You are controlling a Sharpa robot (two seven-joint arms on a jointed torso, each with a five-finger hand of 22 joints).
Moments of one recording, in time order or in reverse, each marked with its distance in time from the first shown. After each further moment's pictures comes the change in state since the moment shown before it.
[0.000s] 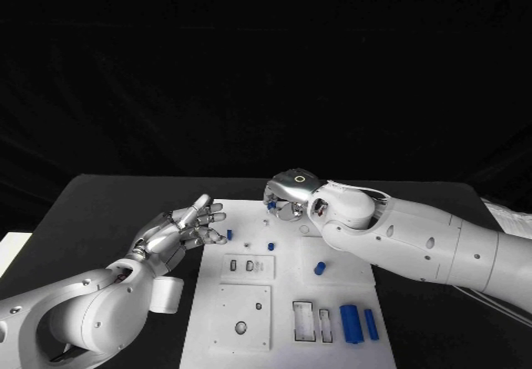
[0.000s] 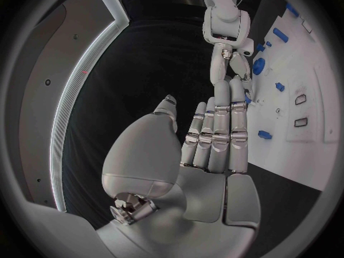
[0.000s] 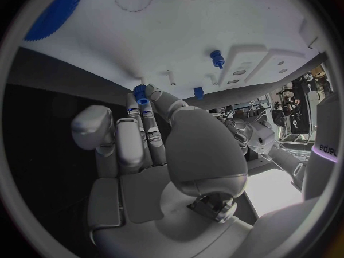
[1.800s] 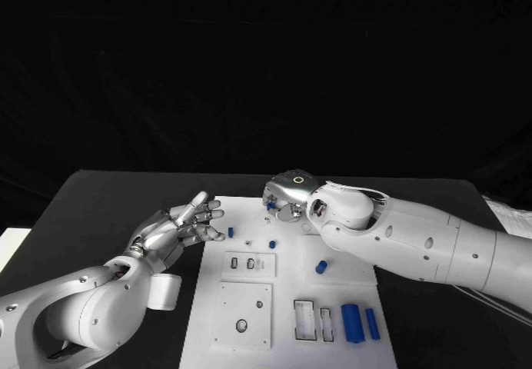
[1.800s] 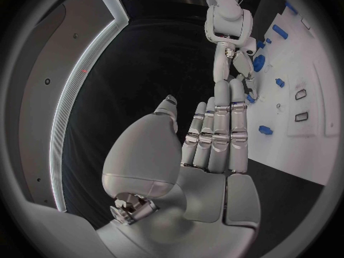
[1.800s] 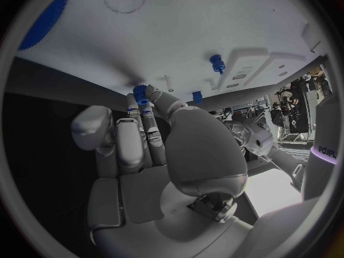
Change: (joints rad) left arm 0.001 -0.002 0.000 -0.002 0.000 0.003 -0.005; left_hand 0.005 0.005 0.000 -0.006 0.000 0.000 0.000 0.000 0.000 0.000 0.000 0.000 0.000 0.000 0.000 0.000 0.004 0.000 -0.006 0.000 0.004 0.001; right arm -0.014 -0.006 -0.001 0.008 -0.007 0.005 0.000; right_hand 0.004 -0.004 0.007 0.010 -0.009 0.000 0.000 -0.005 0.003 0.000 0.000 -0.001 0.002 0.000 0.000 0.004 0.002 0.000 0.000 0.000 0.004 0.002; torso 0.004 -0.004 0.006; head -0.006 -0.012
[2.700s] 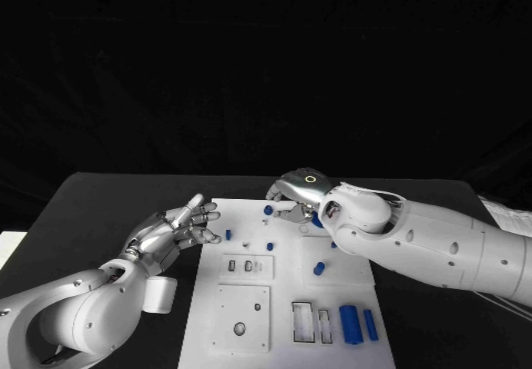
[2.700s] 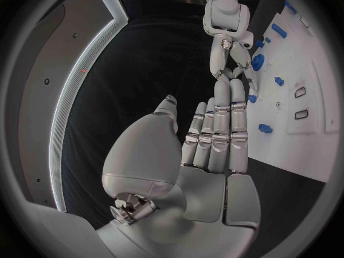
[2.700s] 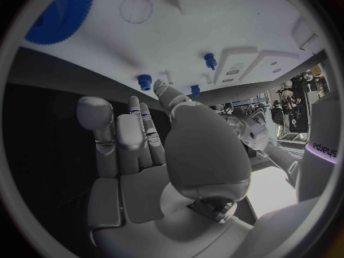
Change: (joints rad) left arm 0.000 -0.006 0.000 -0.002 0.000 0.002 -0.006; left_hand 0.000 0.000 -0.003 -0.003 0.000 -0.004 0.004 -0.004 0.000 -0.011 0.003 -0.004 -0.001 0.000 0.000 0.000 0.003 0.000 0.000 0.000 0.000 0.000; right arm -0.004 -0.108 0.011 0.112 0.007 -0.055 -0.011; right_hand 0.039 -0.108 -0.138 0.213 -0.025 -0.154 0.011 -0.008 -0.026 -0.088 -0.013 0.072 0.014 -0.002 0.015 -0.059 -0.071 0.016 -0.027 0.015 -0.067 -0.095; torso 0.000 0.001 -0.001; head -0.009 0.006
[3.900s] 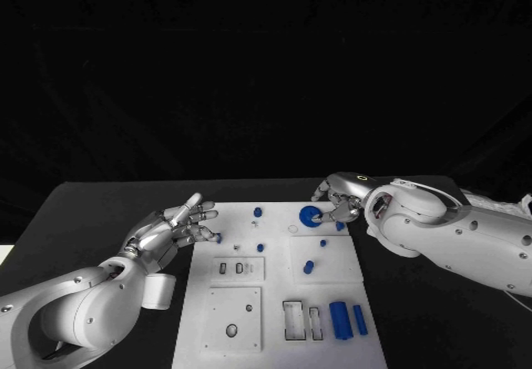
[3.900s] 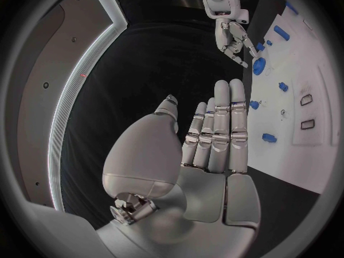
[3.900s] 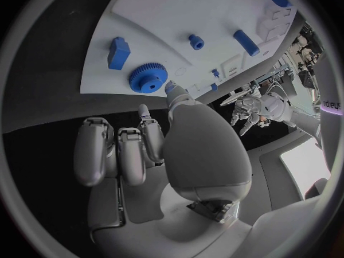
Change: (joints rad) left arm 0.001 0.010 0.000 -0.029 0.000 0.011 -0.004; left_hand 0.004 0.004 0.003 -0.003 0.000 0.000 0.000 0.000 0.000 0.000 0.000 0.000 -0.001 -0.004 0.004 0.000 0.002 0.000 -0.004 0.004 0.000 0.001; right arm -0.016 -0.218 0.023 0.082 0.307 0.087 -0.100; right_hand 0.008 -0.034 -0.227 0.221 0.133 -0.061 -0.004 0.045 0.008 0.304 -0.031 1.177 1.225 0.005 -0.030 0.276 0.371 -0.048 0.087 -0.021 0.276 0.398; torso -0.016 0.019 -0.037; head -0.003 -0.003
